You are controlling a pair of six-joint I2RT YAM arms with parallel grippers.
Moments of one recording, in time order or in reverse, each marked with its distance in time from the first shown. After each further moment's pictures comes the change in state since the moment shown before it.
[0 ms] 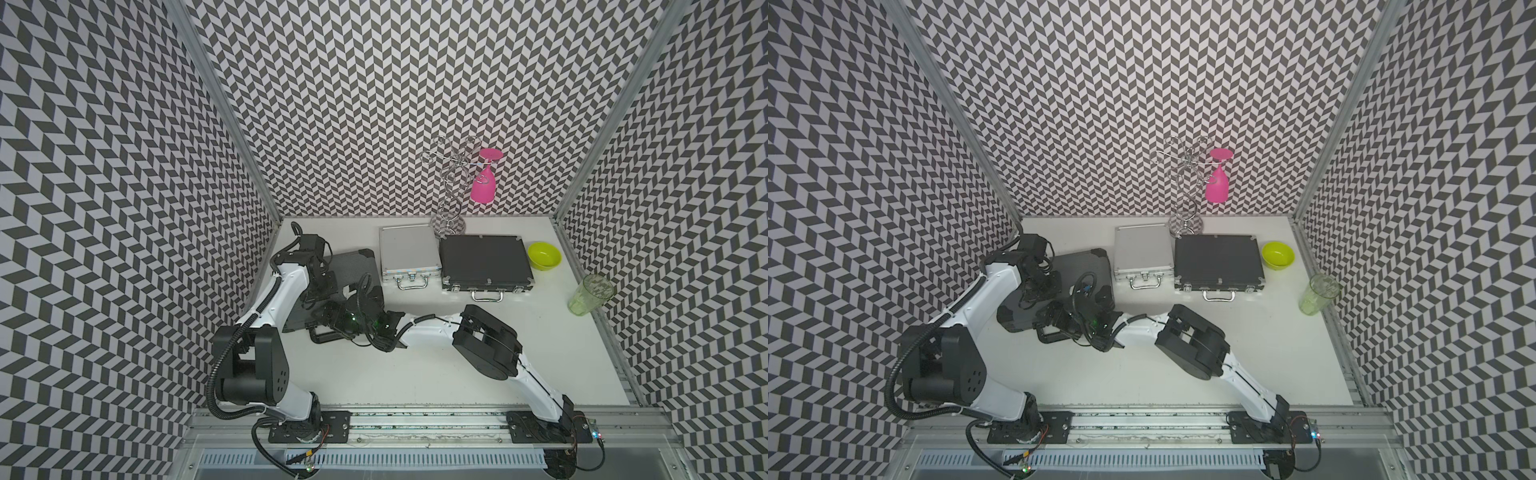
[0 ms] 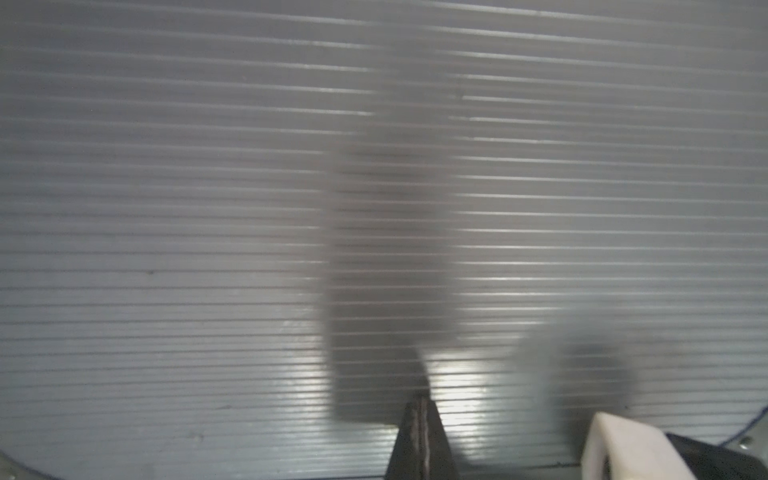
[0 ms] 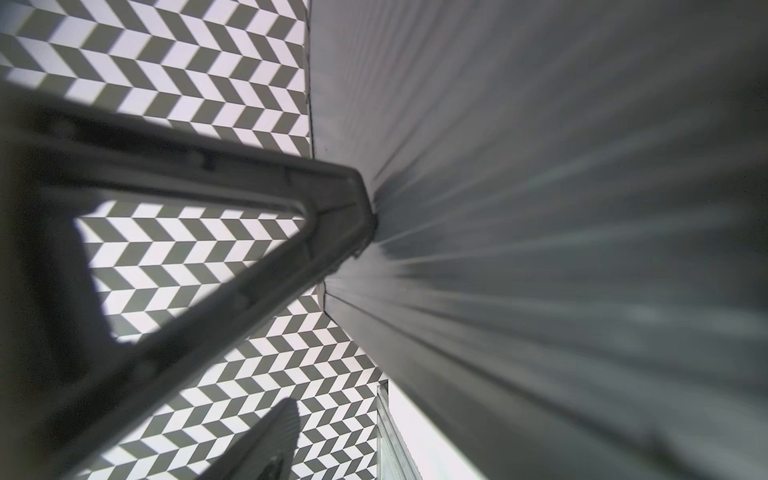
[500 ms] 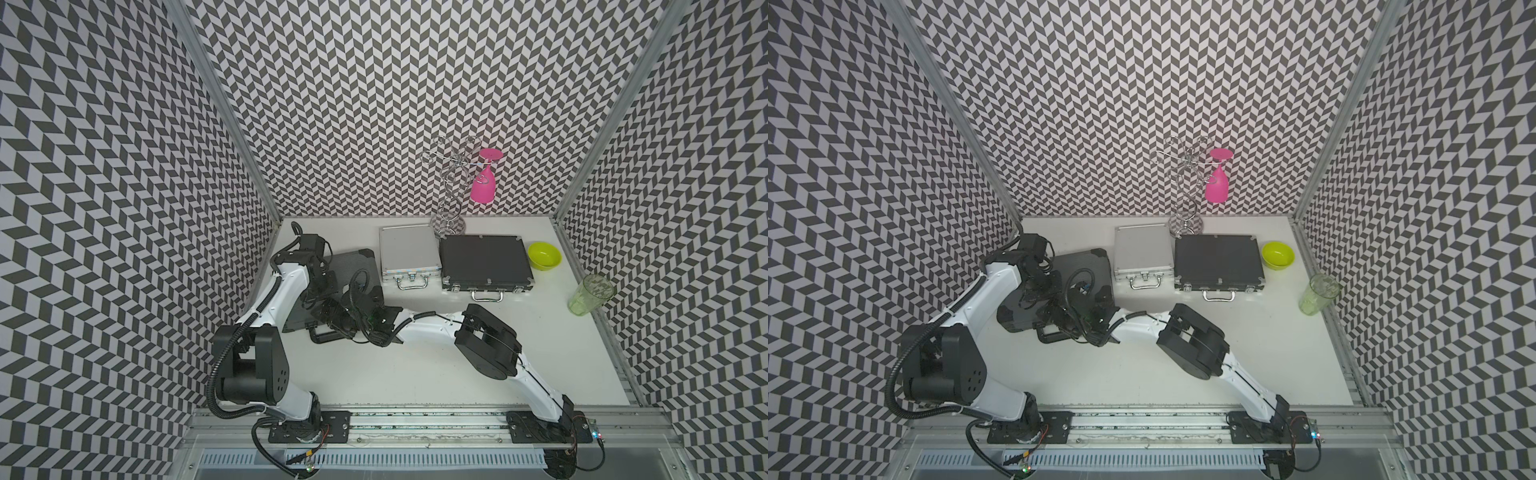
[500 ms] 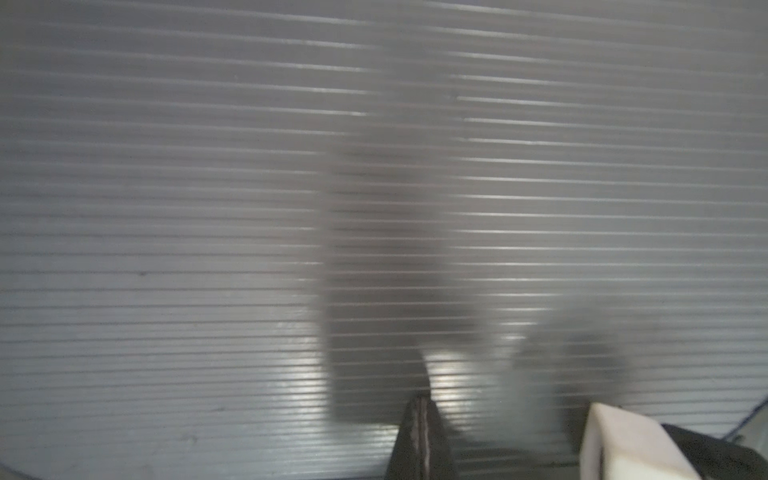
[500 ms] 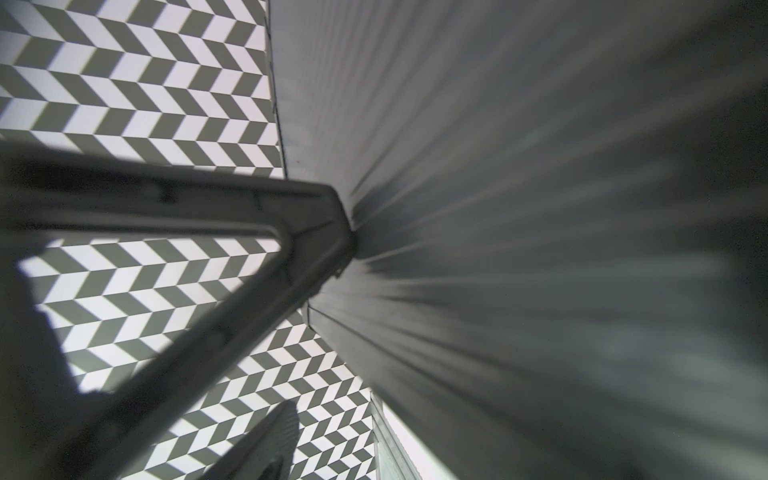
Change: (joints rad) left arm 0.000 0.004 0.005 0.000 0.009 0.000; right arm -0.002 0.005 0.077 -0.164 0.000 0.029
